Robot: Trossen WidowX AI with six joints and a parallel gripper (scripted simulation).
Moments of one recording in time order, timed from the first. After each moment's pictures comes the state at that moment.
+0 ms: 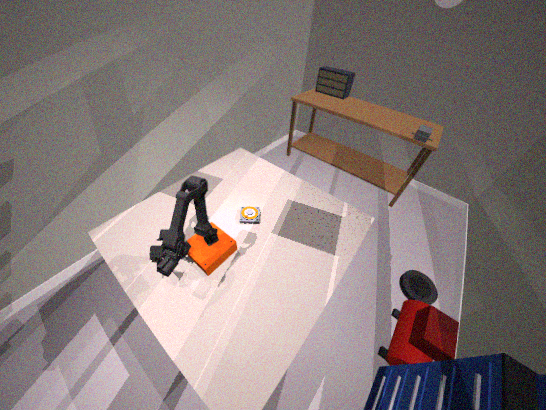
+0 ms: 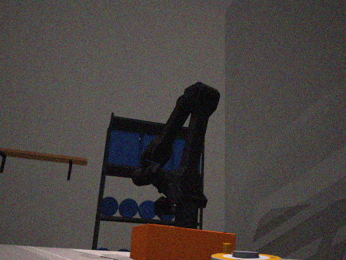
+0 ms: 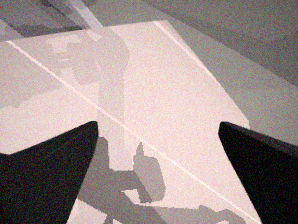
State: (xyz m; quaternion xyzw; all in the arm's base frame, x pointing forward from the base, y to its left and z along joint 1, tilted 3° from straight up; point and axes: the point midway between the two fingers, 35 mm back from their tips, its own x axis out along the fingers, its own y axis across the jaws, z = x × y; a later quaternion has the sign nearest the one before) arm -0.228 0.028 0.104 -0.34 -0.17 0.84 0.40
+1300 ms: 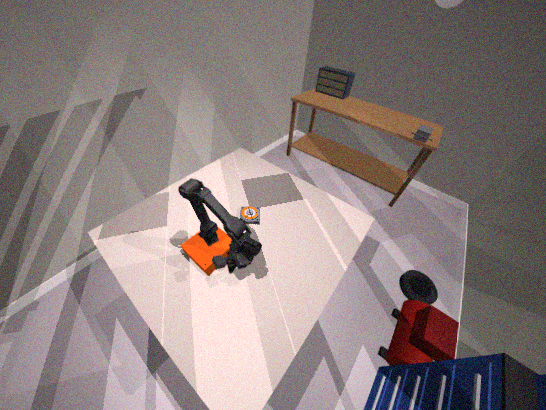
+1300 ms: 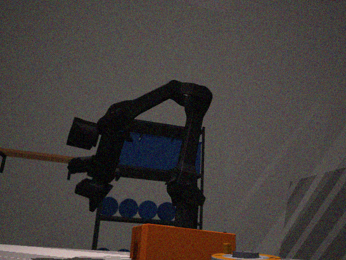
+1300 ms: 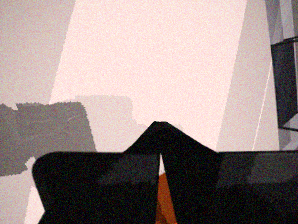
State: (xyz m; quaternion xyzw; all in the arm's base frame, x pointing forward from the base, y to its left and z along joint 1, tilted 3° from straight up) arm -0.008 -0.236 0.057 -0.32 -0.53 0.68 -0.39
